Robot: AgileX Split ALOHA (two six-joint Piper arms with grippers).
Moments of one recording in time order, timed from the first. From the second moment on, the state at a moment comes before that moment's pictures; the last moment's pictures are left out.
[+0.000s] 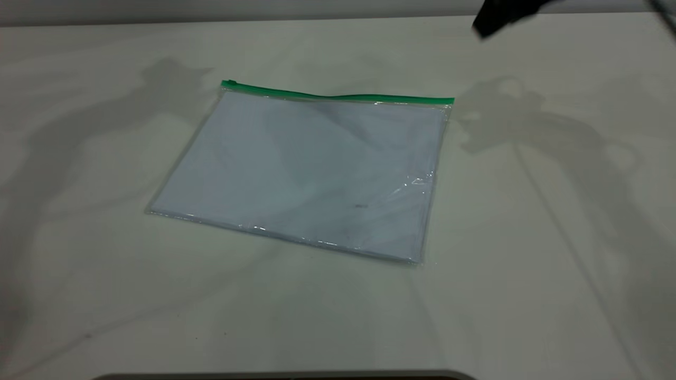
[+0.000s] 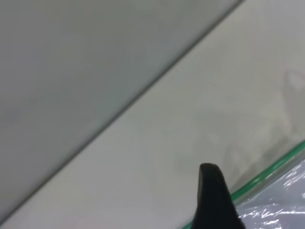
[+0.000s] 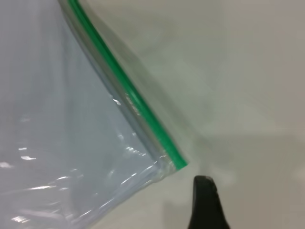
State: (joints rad) left arm 0.00 2.08 -1.76 -0.98 0.74 1.29; right arm 0.13 2.15 -1.50 0.62 0.57 -0.99
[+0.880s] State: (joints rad) left arm 0.00 1.40 -1.72 -0.25 1.17 0.36; right arm 0.13 1.25 -1.34 0.25 1.23 -0.25
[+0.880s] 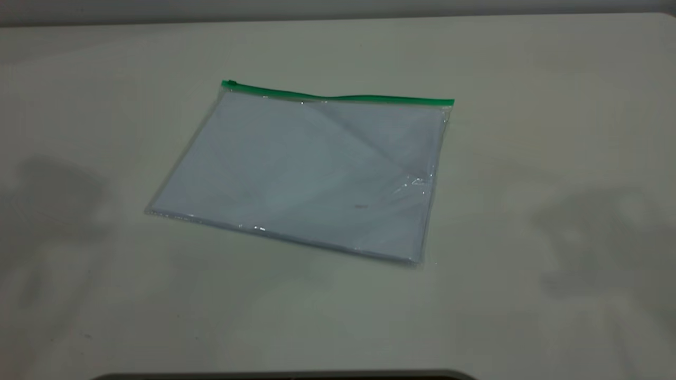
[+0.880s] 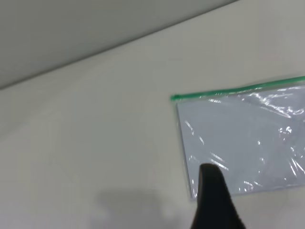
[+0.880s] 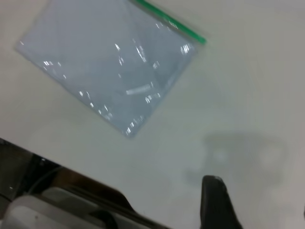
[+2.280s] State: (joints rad) left arm 0.00 0.42 -0.49 -0.13 1.11 0.19; right arm 0.13 0.51 -0.48 -0.07 1.11 0.09
